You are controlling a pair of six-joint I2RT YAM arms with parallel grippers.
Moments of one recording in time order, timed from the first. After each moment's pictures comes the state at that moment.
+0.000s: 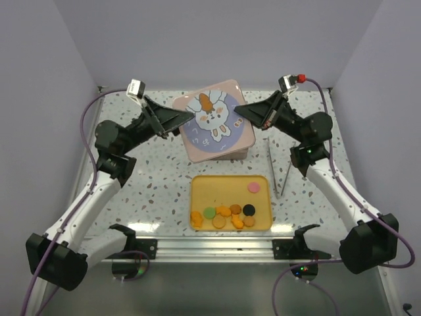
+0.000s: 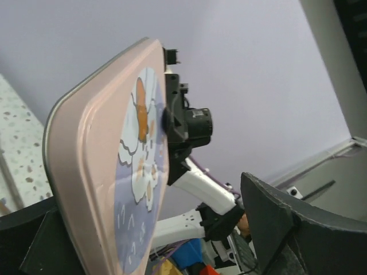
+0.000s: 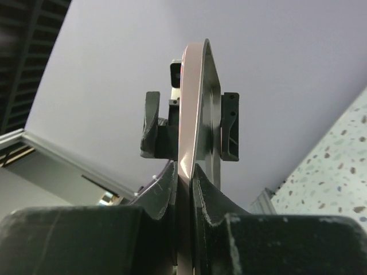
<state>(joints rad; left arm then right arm) -0.35 1.03 0.92 0.59 0.69 -1.42 0.33 1.20 0.98 0.73 -0.75 1.48</state>
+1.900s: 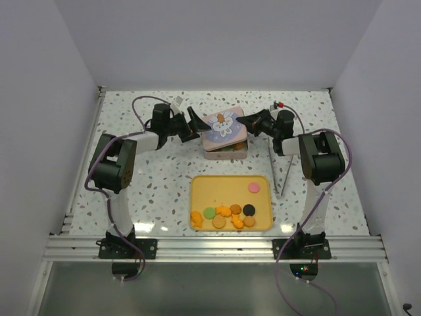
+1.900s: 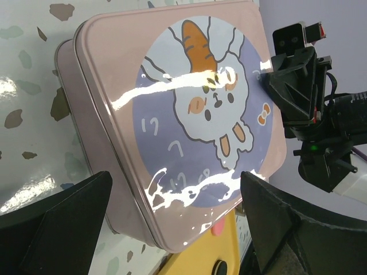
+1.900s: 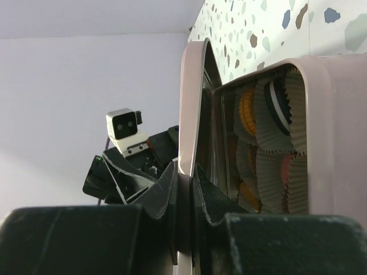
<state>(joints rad) -0.27 1.99 1.17 0.33 0.65 -0.83 0.13 2.09 1.06 0.85 -0.67 1.42</state>
